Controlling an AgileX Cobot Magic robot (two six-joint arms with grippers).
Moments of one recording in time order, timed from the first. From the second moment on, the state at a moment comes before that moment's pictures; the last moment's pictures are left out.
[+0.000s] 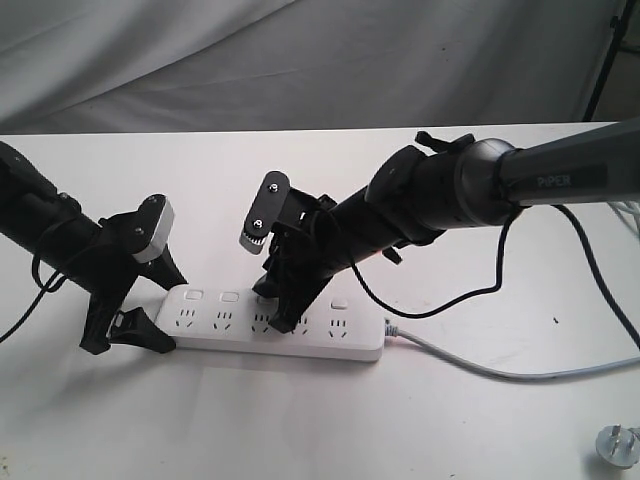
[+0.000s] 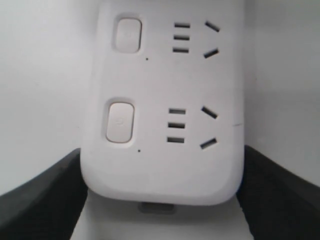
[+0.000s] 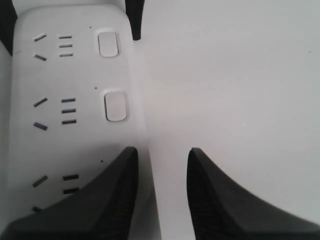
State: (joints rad) left arm -0.20 2.08 -1.14 -0.78 0.90 2.07; right arm 0.45 2.16 -1.33 1.02 0.44 -1.62
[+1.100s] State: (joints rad) left arm -0.20 2.08 -1.14 -0.78 0.90 2.07; right arm 0.44 2.03 -1.33 1.03 0.52 -1.64
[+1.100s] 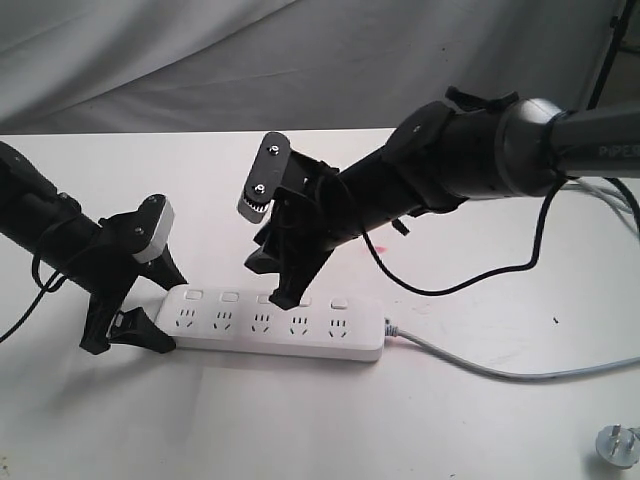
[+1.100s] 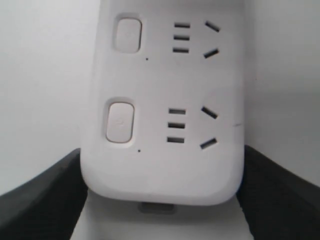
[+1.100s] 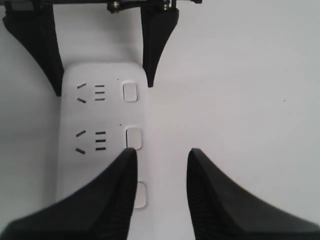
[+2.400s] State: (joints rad) left arm -0.20 2.08 -1.14 -0.78 0.90 2.07; right arm 0.37 2.07 -1.26 0.97 0.51 -1.61
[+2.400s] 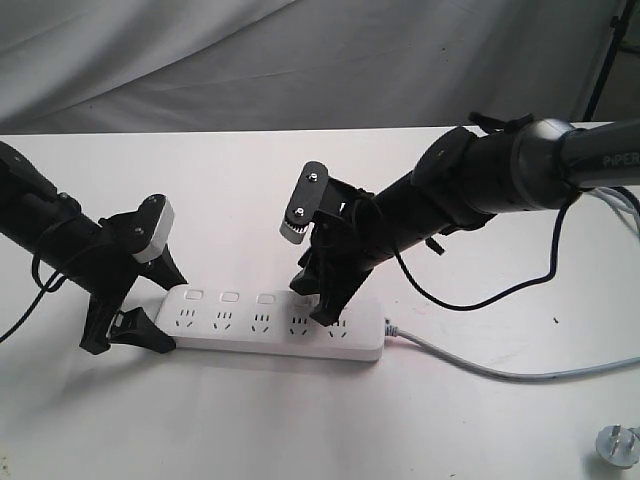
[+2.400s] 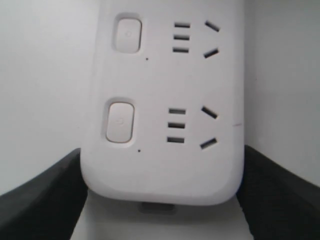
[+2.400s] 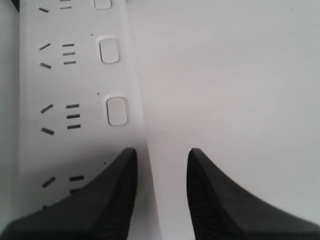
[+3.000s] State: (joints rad) left arm -0.20 2.08 -1.14 -0.78 0.90 2.07; right arm 0.37 2.09 -1.26 0.96 0.51 -1.61
